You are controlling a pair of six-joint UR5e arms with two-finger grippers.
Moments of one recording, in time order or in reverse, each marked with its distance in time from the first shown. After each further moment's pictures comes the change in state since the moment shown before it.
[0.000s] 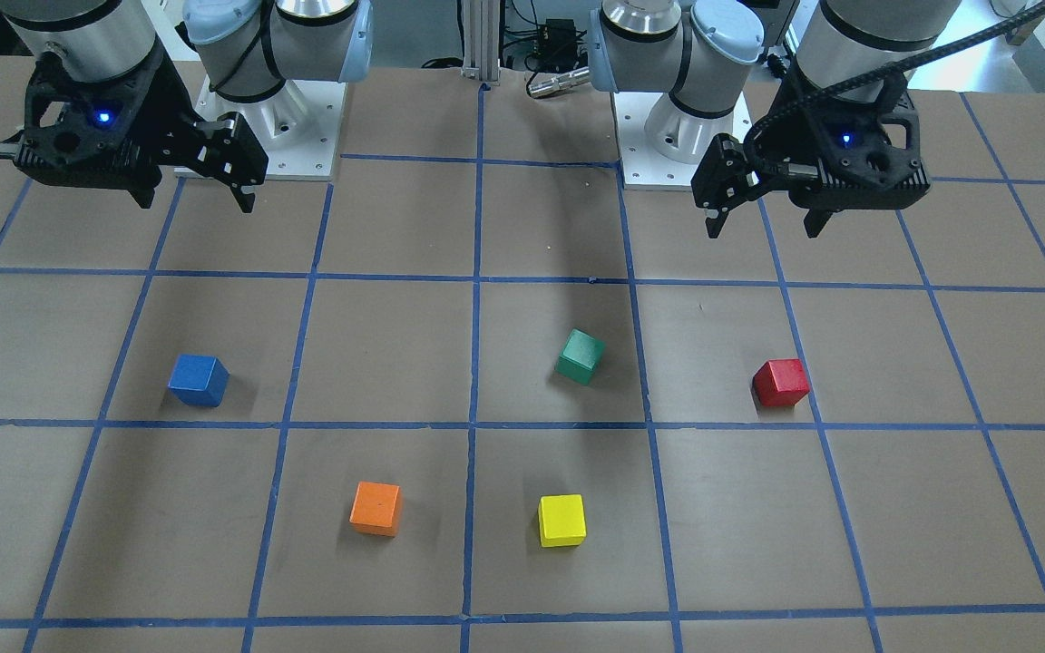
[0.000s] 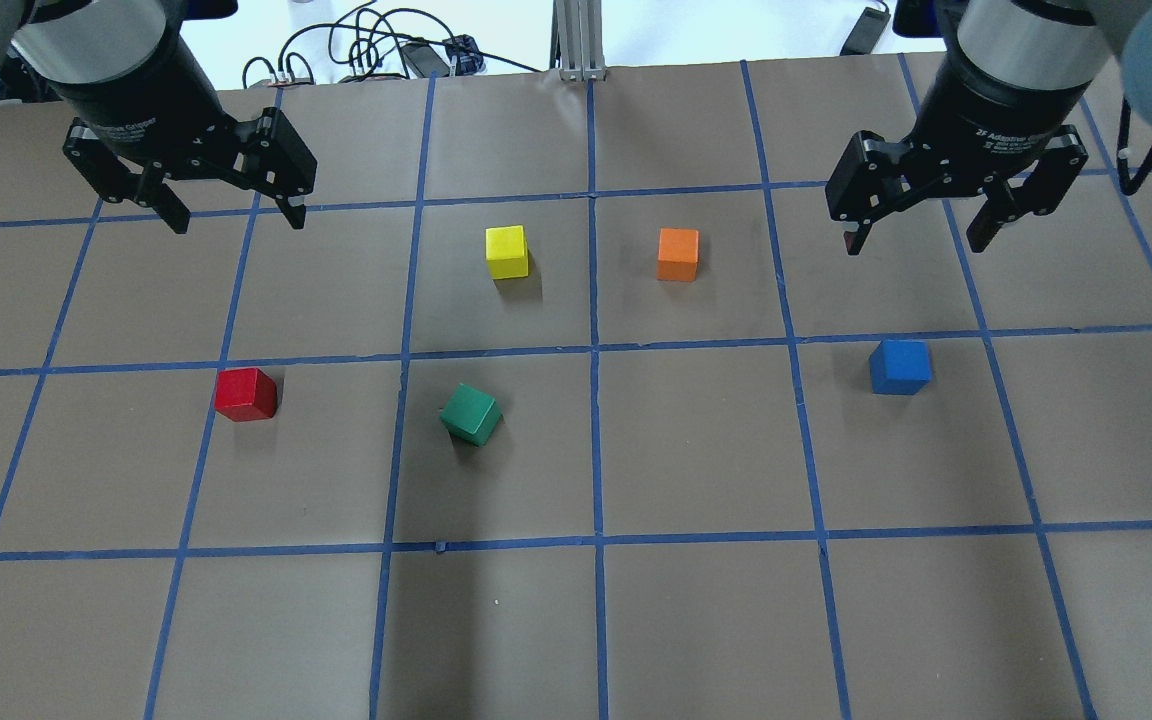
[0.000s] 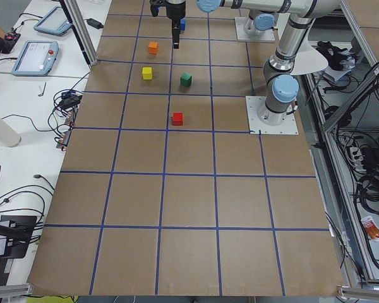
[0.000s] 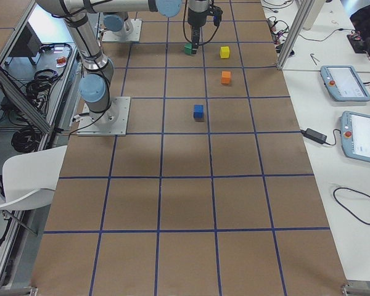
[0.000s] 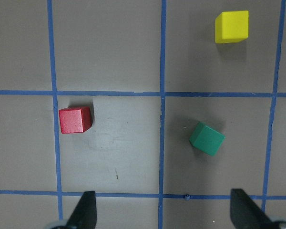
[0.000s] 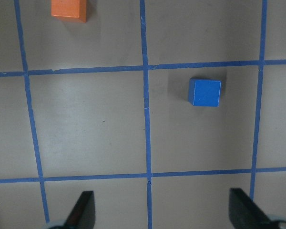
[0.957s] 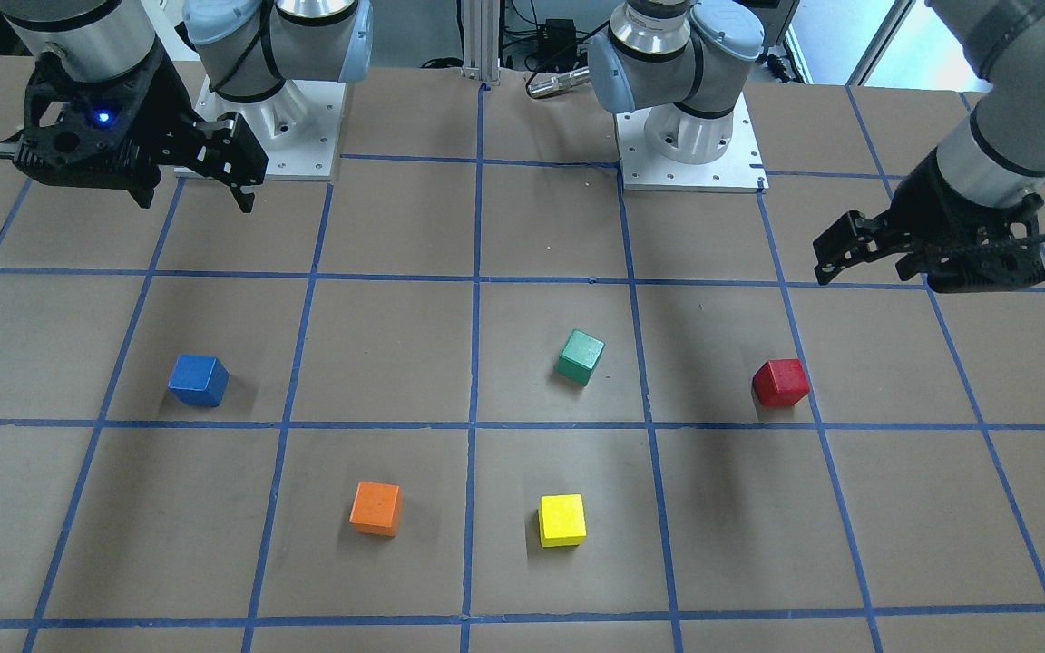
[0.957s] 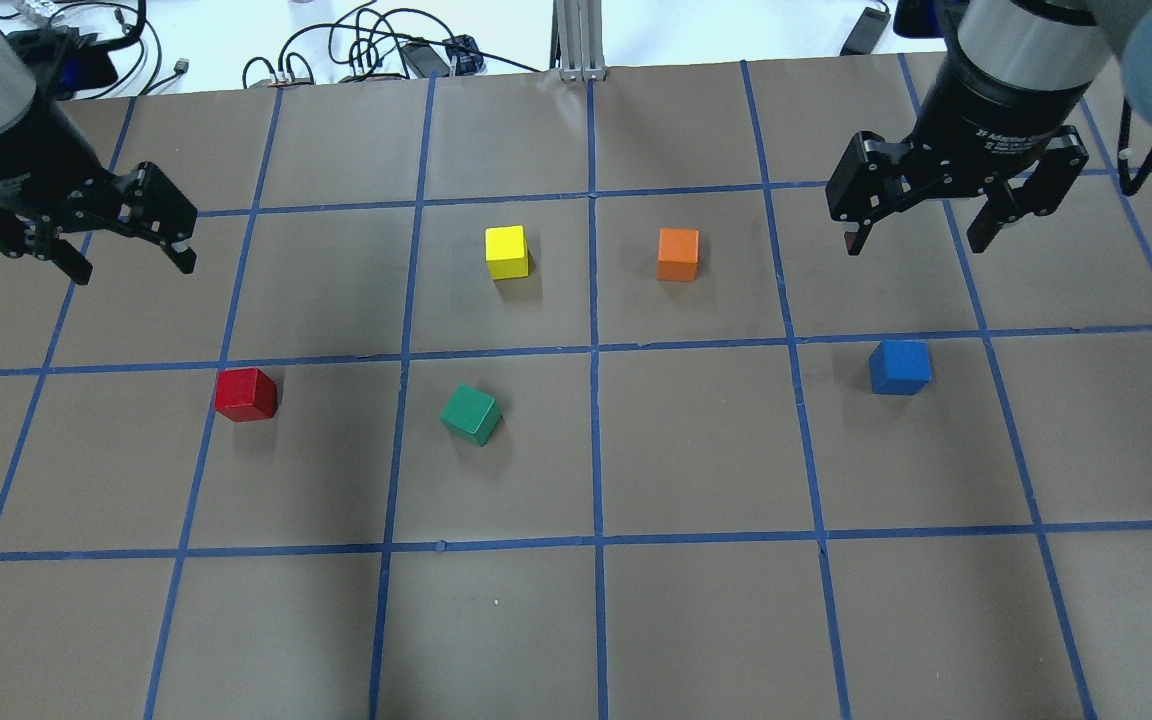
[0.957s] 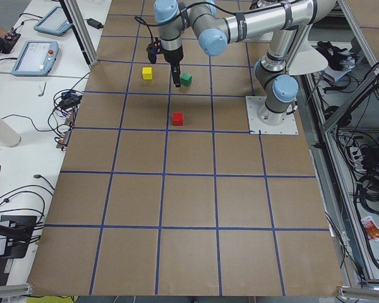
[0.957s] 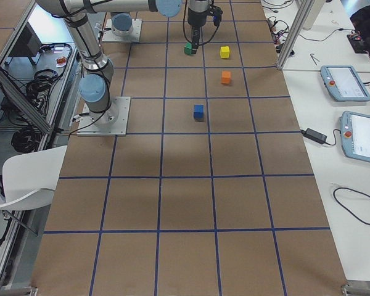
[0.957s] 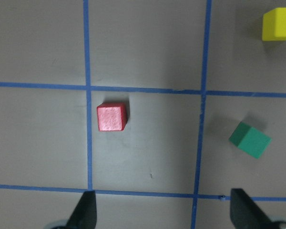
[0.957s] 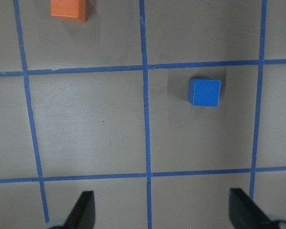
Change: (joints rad) left arm 0.325 -0.029 -0.219 0.144 -0.009 0.246; right arm 0.000 0.000 0.000 0.001 -0.002 0.001
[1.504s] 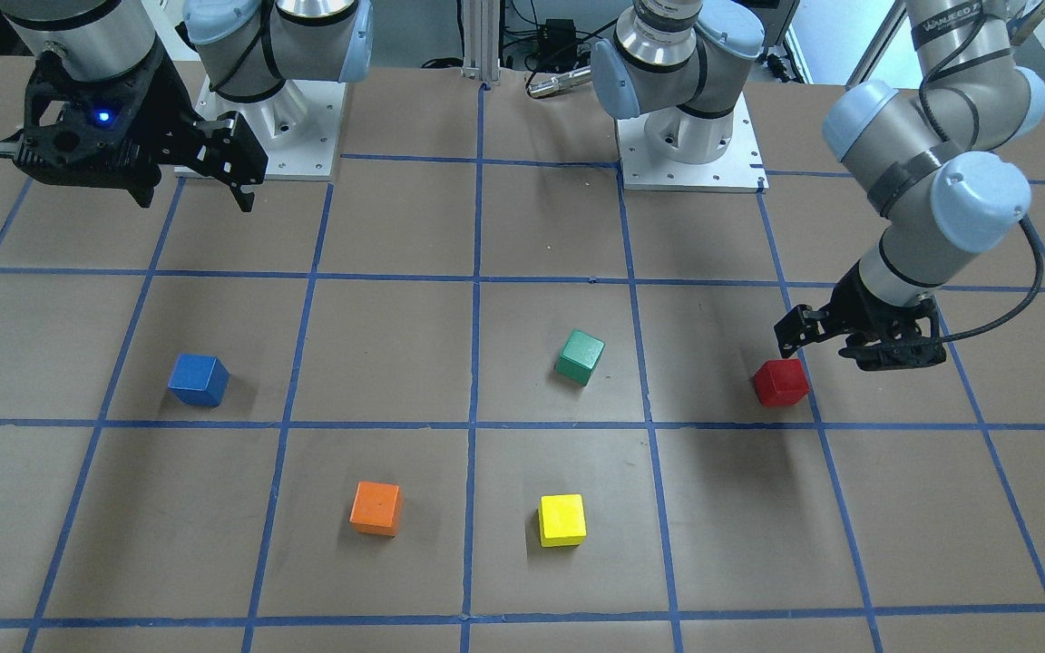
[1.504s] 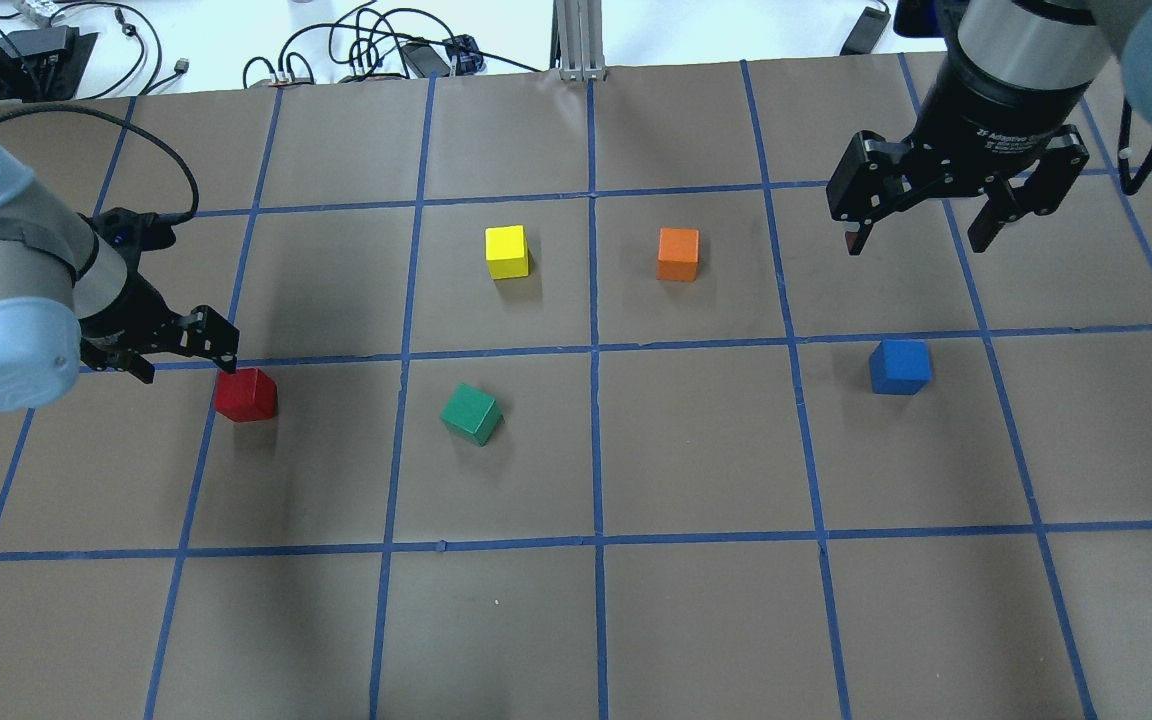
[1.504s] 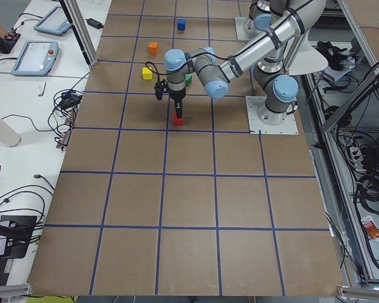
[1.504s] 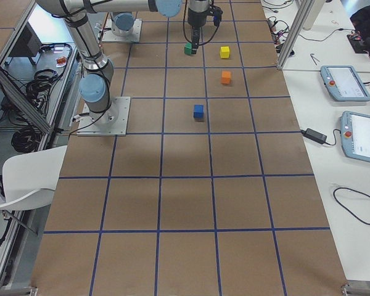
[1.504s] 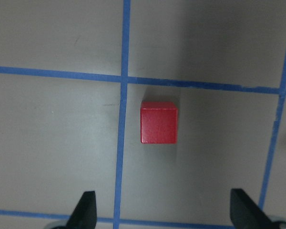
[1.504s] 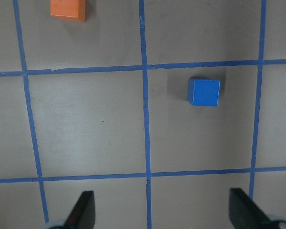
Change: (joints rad) left arm 0.039 -0.116 -0.328 0.507 -0.002 0.044; right arm 0.000 0.000 0.000 0.001 0.000 -0.001
